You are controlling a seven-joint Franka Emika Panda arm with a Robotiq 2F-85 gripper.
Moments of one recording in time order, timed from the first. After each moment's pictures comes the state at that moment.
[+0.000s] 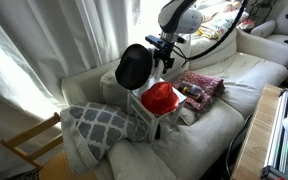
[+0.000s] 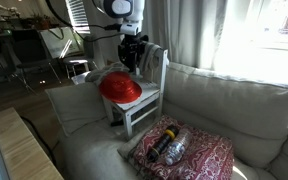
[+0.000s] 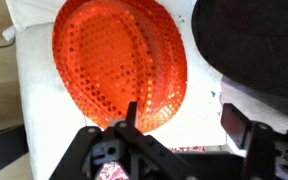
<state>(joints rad) 0.13 0.52 -0.08 -1.94 0.47 2.49 1.52</state>
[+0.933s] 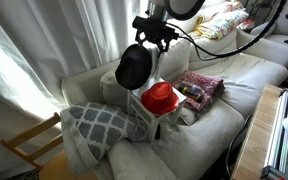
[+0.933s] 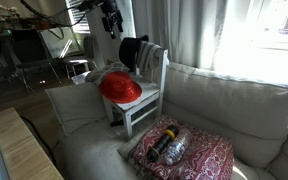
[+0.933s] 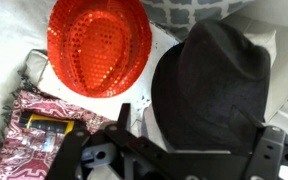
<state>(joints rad) 0.24 0.25 0.00 -2.03 -0.07 2.54 1.47</state>
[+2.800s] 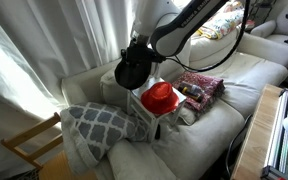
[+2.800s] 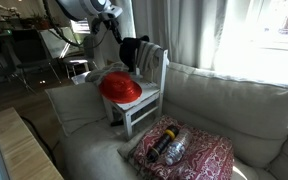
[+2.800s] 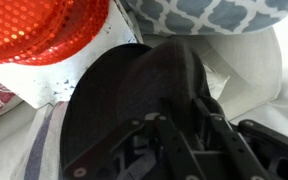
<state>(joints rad) 0.40 0.52 -0.11 -1.88 -0.21 2.85 1.18</state>
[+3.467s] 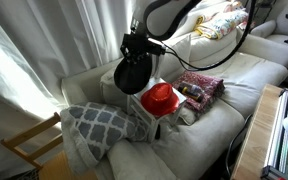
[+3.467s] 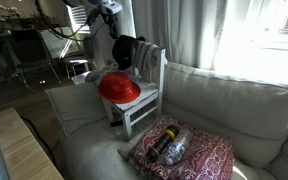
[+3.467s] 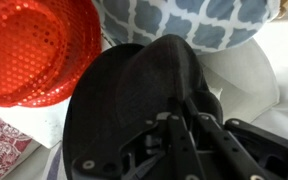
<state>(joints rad) 0.28 0.46 0.04 -1.87 0.08 2.71 1.08</state>
